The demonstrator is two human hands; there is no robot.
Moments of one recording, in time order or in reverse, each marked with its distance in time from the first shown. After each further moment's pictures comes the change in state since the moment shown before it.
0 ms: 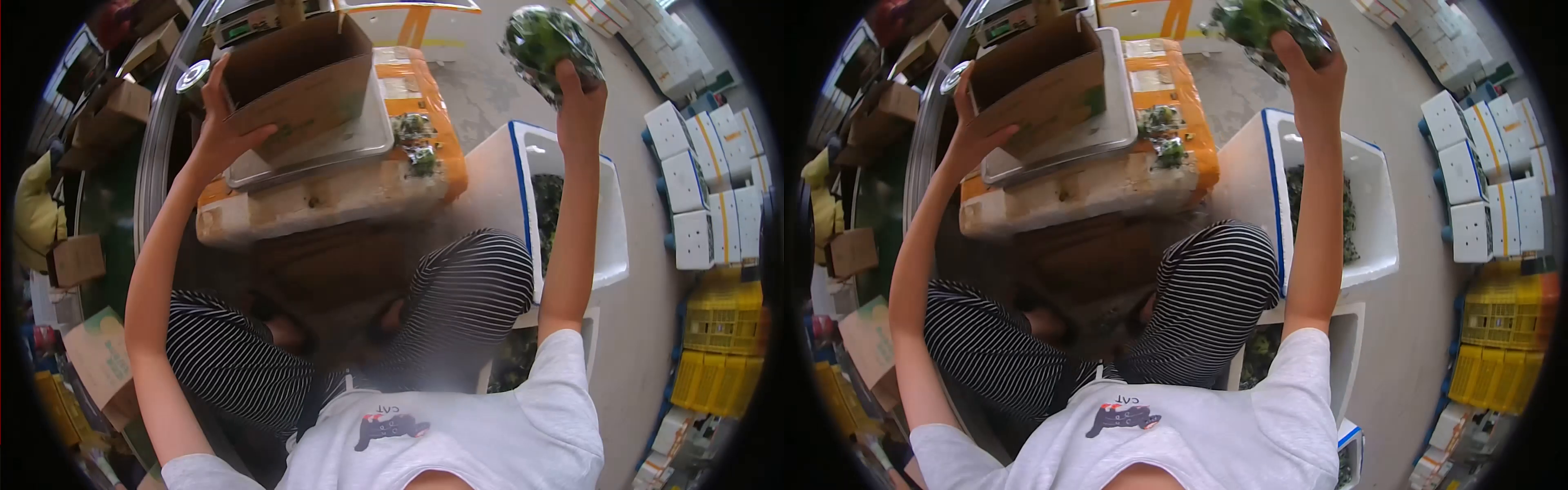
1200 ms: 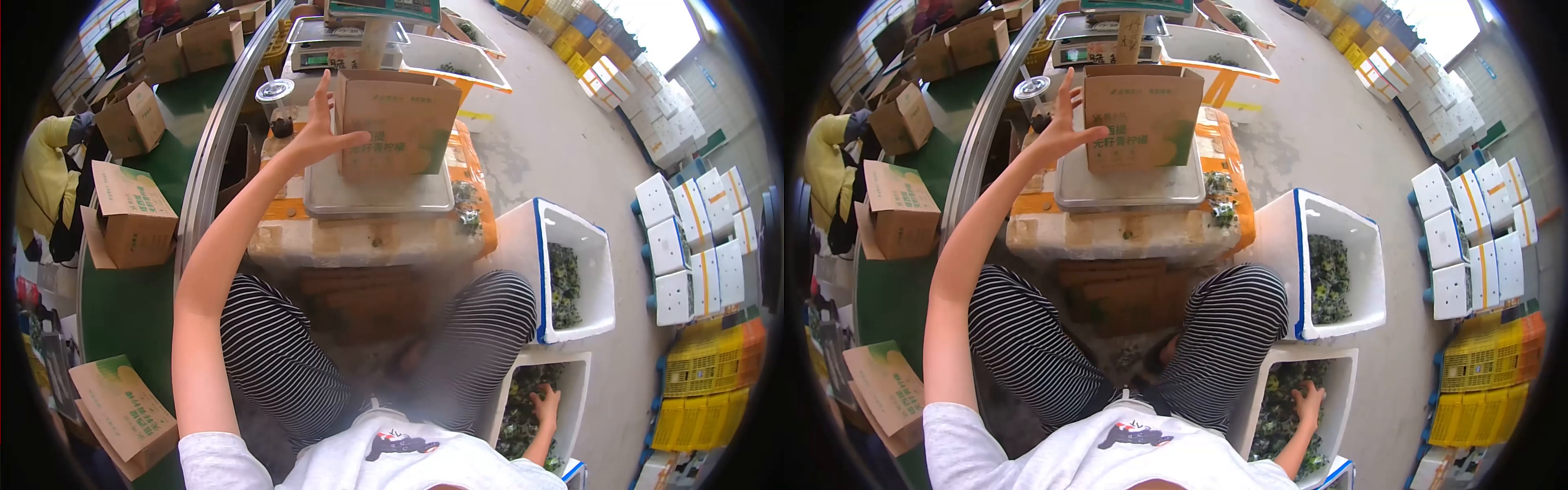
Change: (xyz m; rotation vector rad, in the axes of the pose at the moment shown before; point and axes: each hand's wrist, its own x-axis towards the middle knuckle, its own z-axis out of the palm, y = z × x) left_hand 0.014 -0.042 -0.026 -0.221 -0.074 -0.360; right_hand -0.459 -0.082 -0.140 -1.225 0.026 1.200
